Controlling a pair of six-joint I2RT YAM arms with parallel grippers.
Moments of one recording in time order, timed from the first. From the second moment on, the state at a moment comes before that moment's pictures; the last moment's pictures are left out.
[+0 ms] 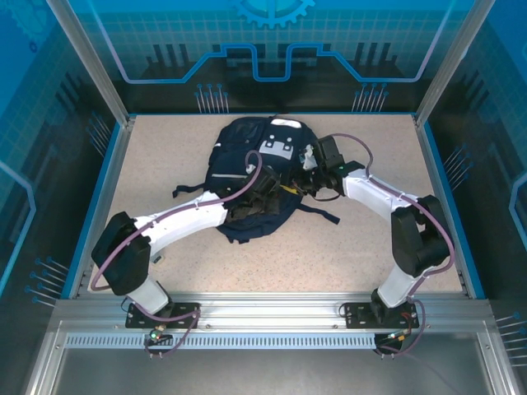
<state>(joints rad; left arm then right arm) -0.77 1.60 1.18 -0.50 -0.12 -0.76 0.42 1.69 1.18 -0.35 -0.55 0.82</state>
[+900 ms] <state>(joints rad) -0.65 1.45 1.00 -0.43 0.00 -0.50 0.26 1.49 1.18 -0.56 -0.32 0.62</state>
